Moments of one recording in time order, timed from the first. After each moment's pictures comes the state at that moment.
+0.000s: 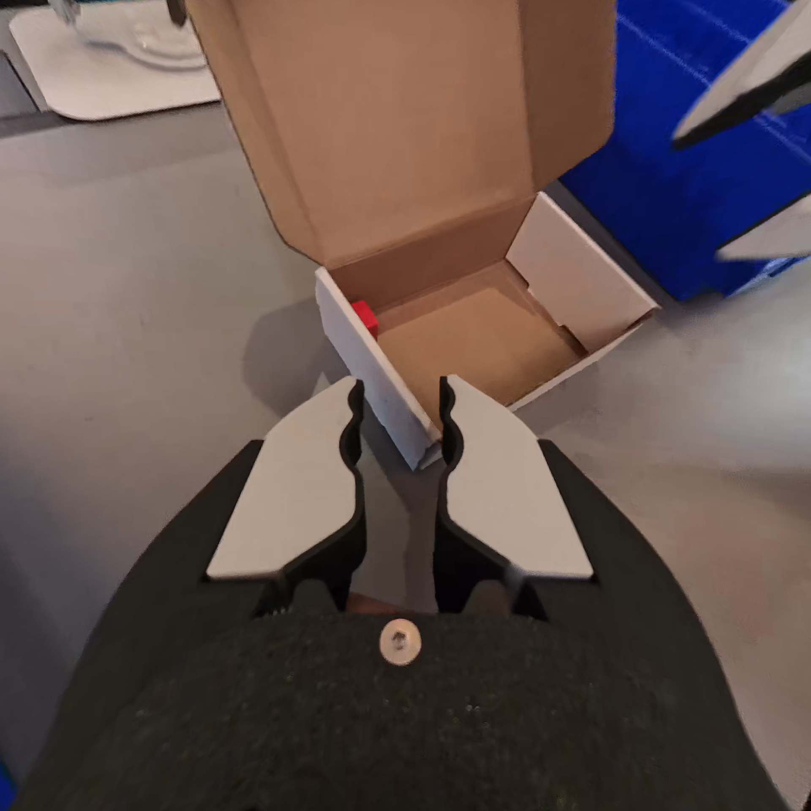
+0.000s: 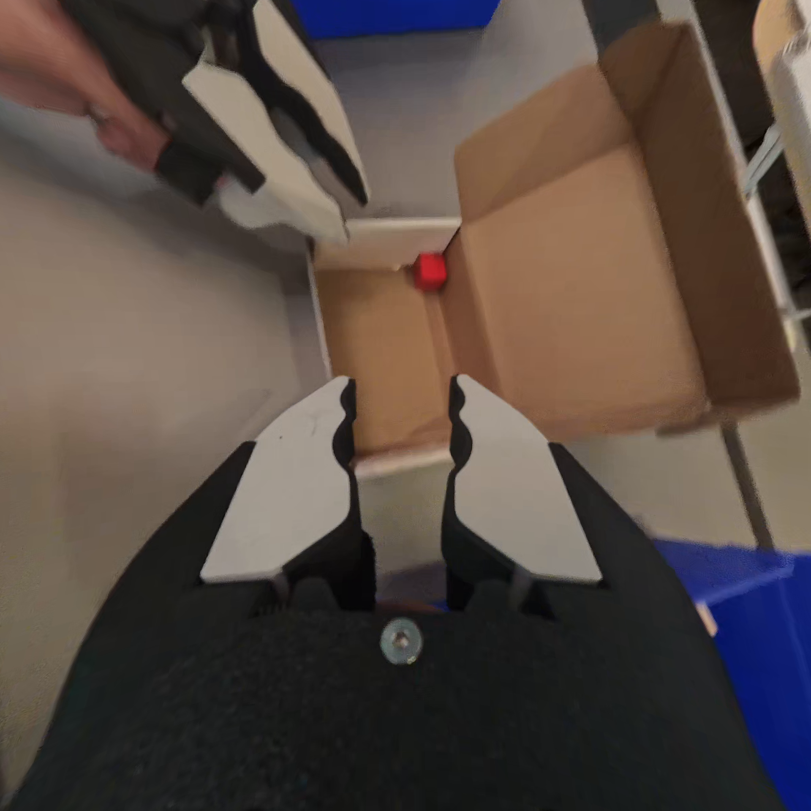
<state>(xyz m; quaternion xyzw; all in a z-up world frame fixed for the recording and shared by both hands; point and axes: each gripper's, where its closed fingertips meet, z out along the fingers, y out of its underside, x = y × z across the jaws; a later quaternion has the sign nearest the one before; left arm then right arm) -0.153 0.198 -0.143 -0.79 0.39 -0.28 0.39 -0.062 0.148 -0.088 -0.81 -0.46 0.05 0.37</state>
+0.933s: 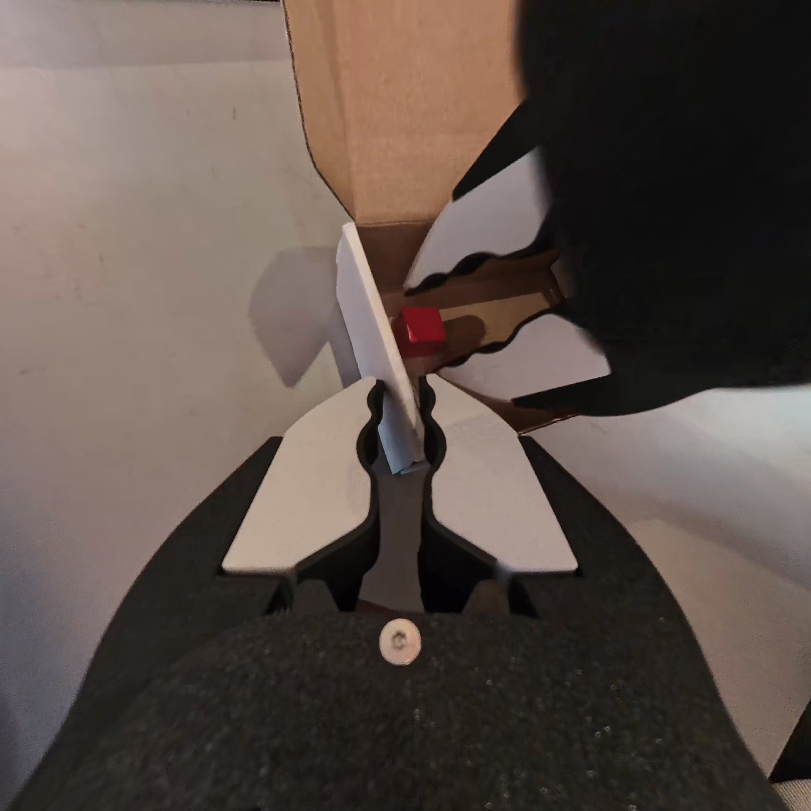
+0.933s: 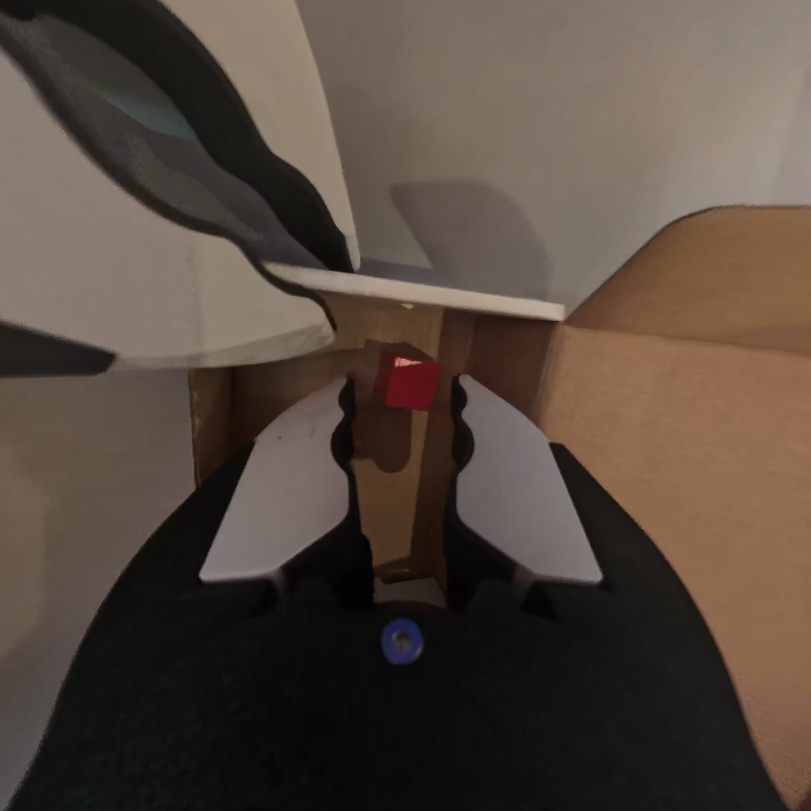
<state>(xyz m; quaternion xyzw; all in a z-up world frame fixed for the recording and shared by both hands) -0.146 0.204 -0.161 -0.83 0.34 -0.29 0.34 -0.108 0.217 -0.190 -0.82 -0.54 -0.06 0.19</state>
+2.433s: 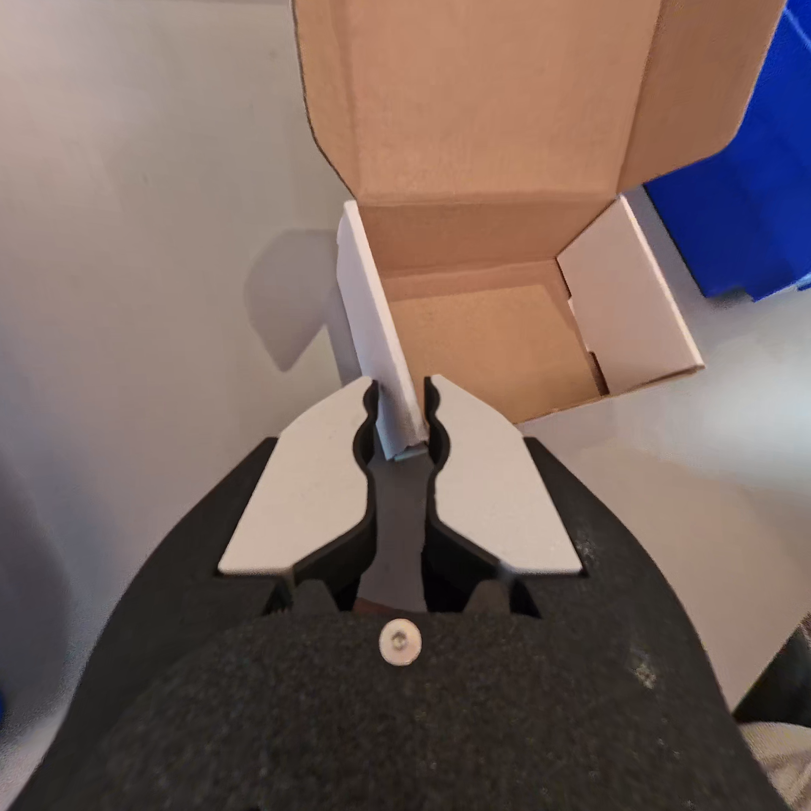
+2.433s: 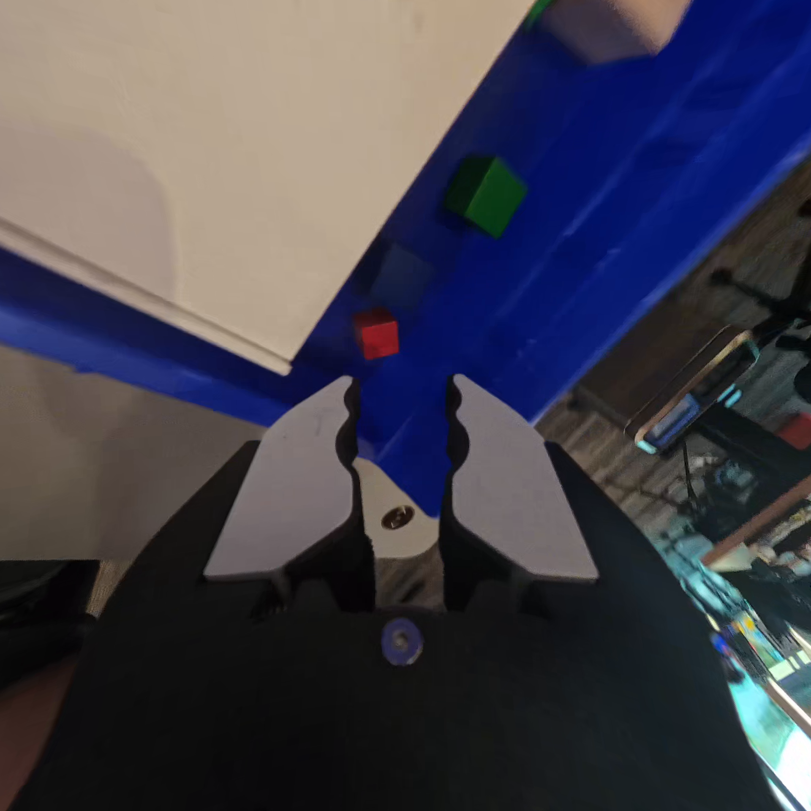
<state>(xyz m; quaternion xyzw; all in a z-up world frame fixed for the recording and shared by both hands) -0.180 0.186 -0.163 -0.85 0.32 -0.28 0.33 0.219 0.035 -0.126 -0.98 -0.10 -0.18 -0.02</state>
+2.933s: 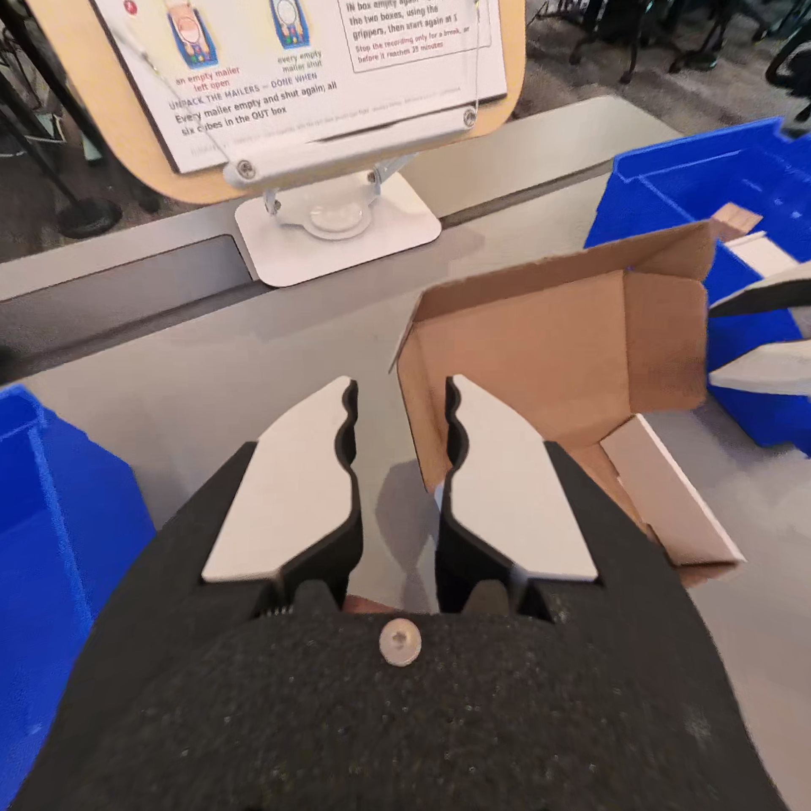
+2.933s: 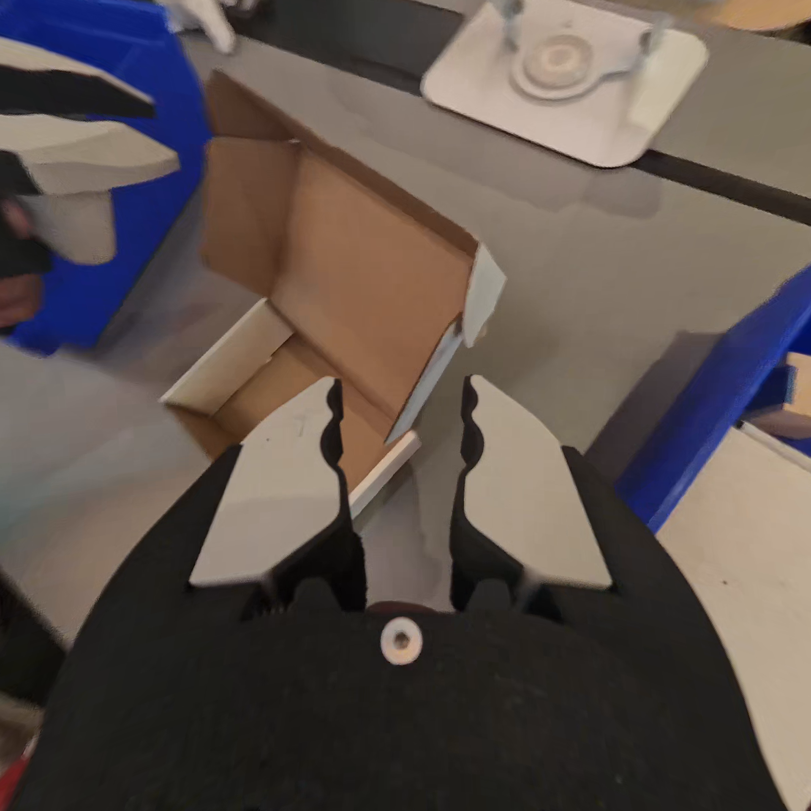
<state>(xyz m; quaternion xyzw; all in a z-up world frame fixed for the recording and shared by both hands) -0.152 0.284 -0.048 -0.79 0.36 -0.21 0.45 -0.017 0.188 -0.074 -0.91 -0.06 0.10 0.39</state>
